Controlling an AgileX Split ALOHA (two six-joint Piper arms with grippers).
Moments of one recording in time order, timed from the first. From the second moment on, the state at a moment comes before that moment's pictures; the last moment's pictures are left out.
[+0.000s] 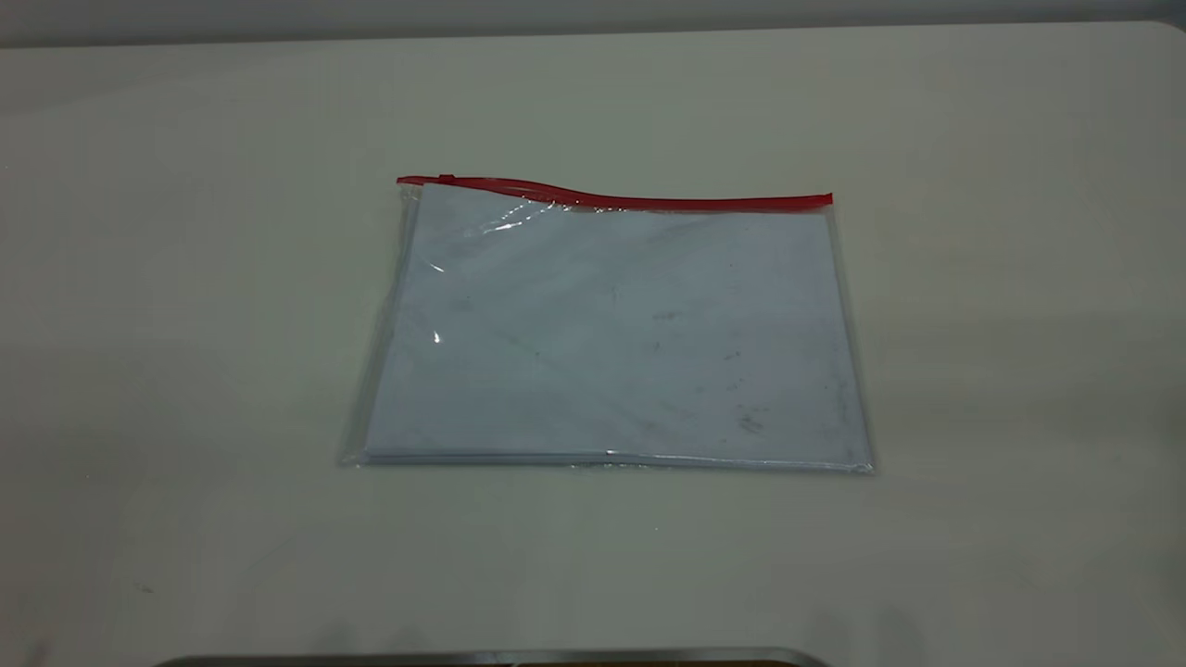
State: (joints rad) left arm 0.00 -0.02 0.02 -0.19 0.39 0.17; right arm 0.01 -0.02 0.02 -0.02 0.36 -0.02
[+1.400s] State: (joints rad) left arm 0.00 -0.02 0.02 -0.19 0.36 0.20; right arm 0.01 -0.02 0.02 -0.10 0.37 -0.08
